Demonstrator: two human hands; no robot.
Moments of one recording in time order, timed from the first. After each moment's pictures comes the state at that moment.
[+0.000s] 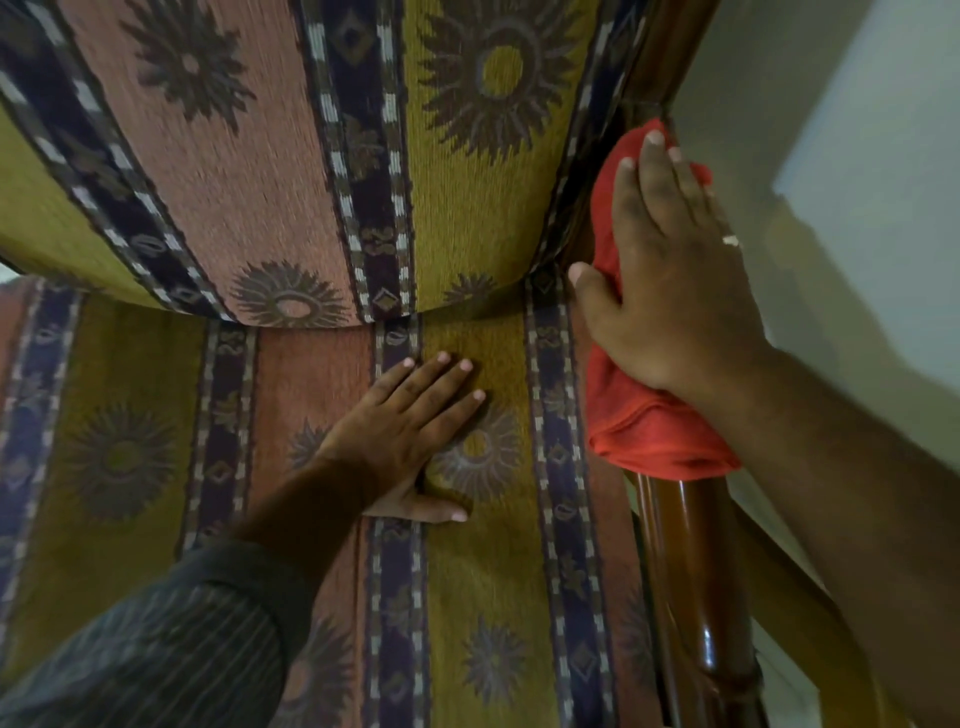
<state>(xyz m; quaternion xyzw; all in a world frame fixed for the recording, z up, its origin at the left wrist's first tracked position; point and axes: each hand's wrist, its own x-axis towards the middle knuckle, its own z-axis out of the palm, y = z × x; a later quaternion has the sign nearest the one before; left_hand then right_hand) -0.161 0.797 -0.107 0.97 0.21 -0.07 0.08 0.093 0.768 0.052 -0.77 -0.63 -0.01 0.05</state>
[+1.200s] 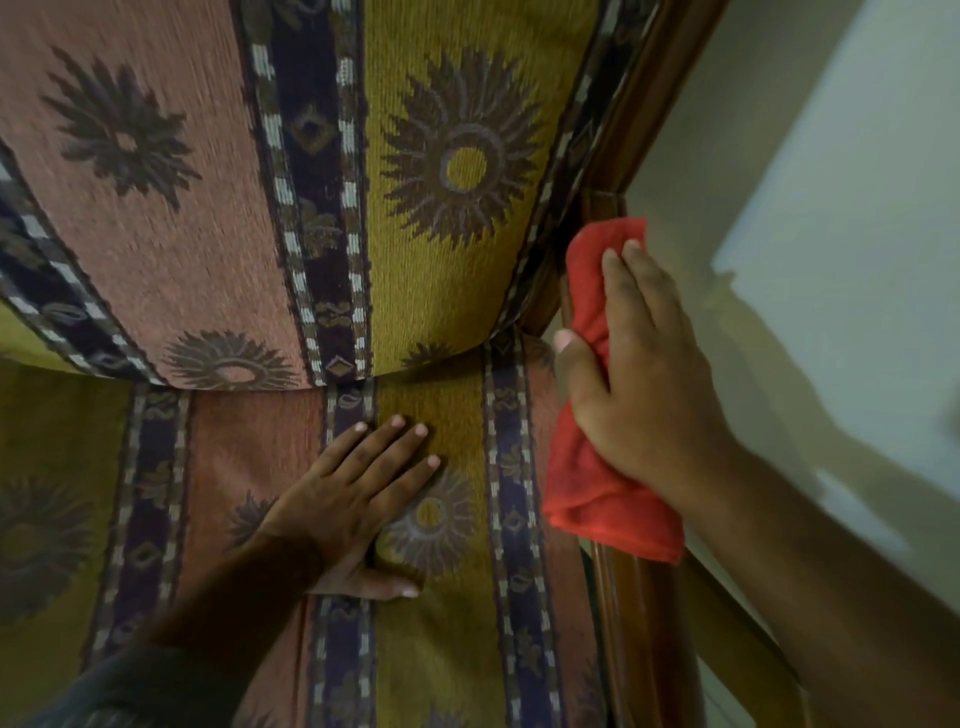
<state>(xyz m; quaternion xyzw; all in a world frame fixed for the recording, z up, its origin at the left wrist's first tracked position) -0.159 0.800 -0.115 0.97 0.21 -0.07 0.14 0.099 0.761 0.058 -0.80 -0.58 0.07 0.13</state>
